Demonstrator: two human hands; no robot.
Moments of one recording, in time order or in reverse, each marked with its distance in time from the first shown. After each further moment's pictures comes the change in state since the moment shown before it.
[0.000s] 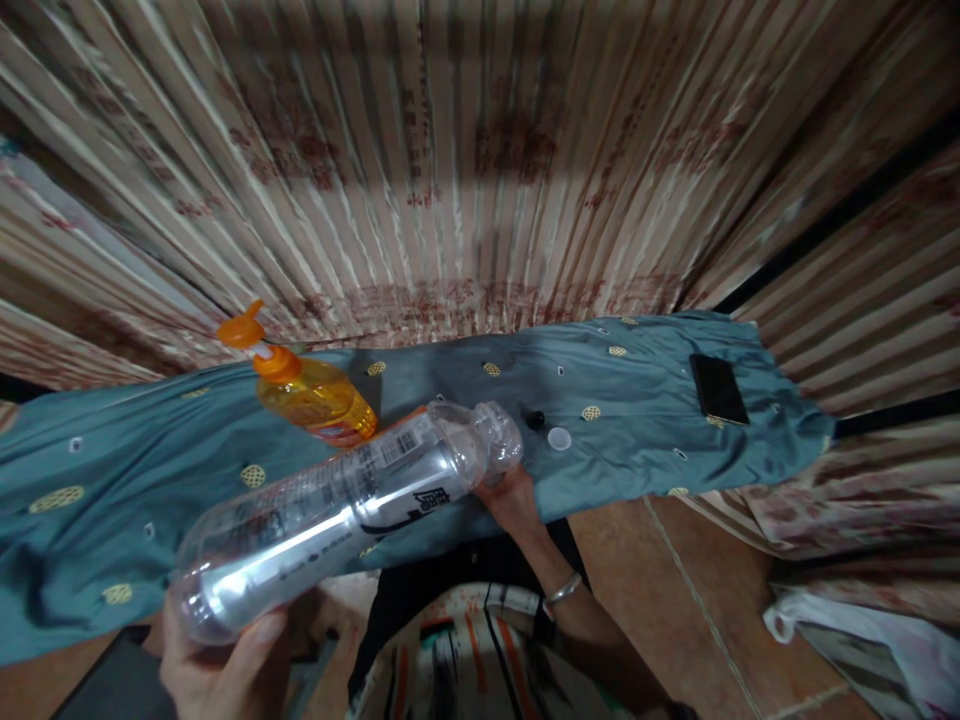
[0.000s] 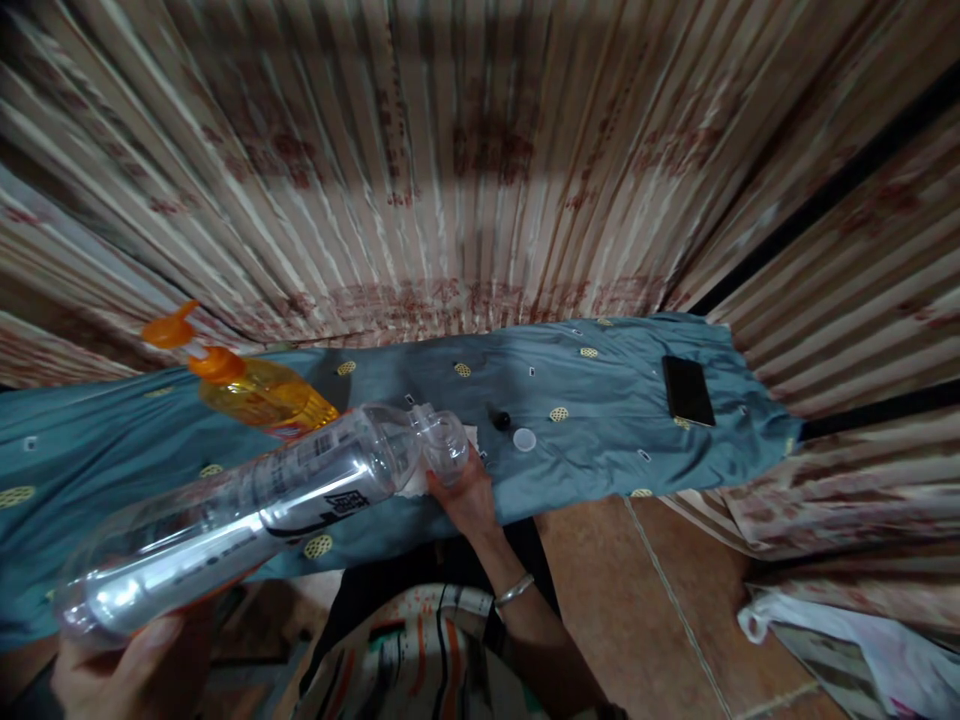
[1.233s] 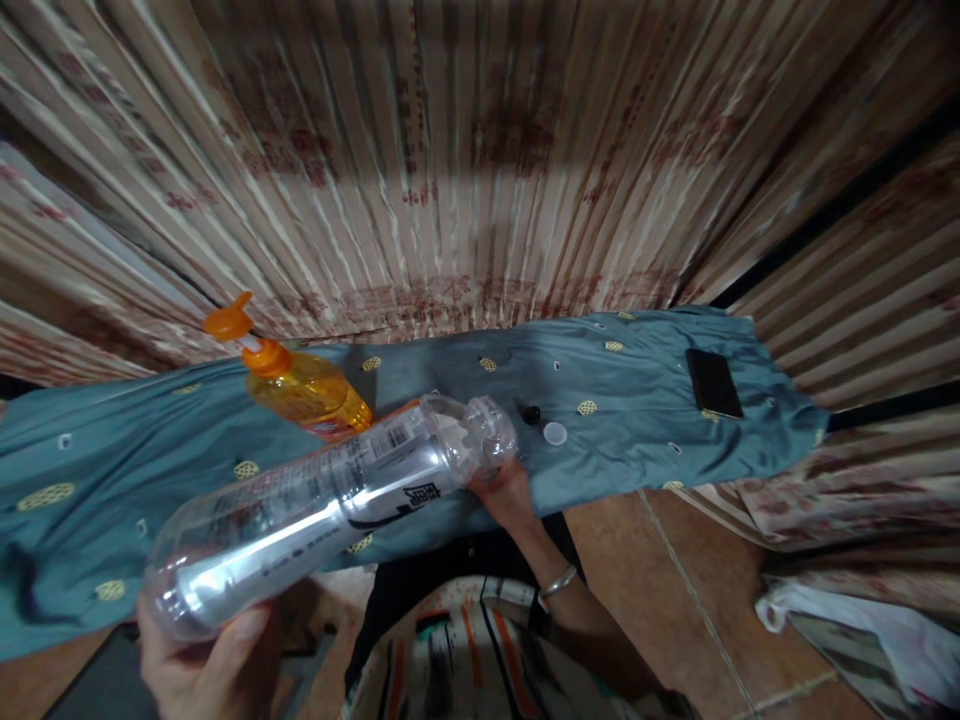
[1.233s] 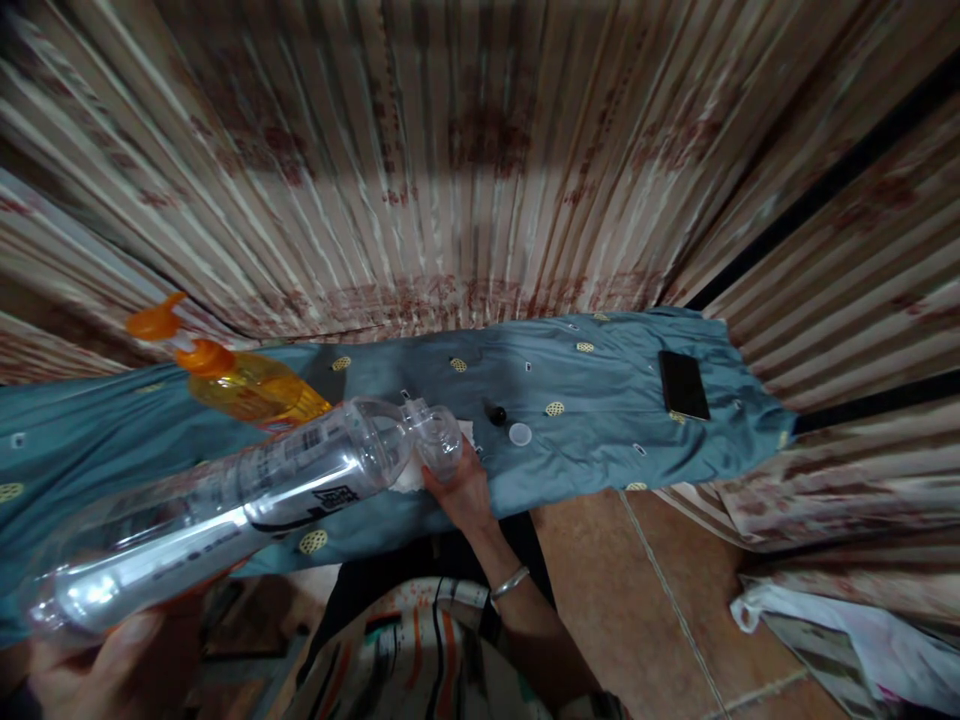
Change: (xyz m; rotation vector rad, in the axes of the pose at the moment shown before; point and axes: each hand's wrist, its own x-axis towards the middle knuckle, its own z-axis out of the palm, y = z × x) left_hand 0.003 -0.001 -0.001 0.007 -0.021 0.070; right_hand 0.001 0.003 -0.001 0.016 -0.030 -0.003
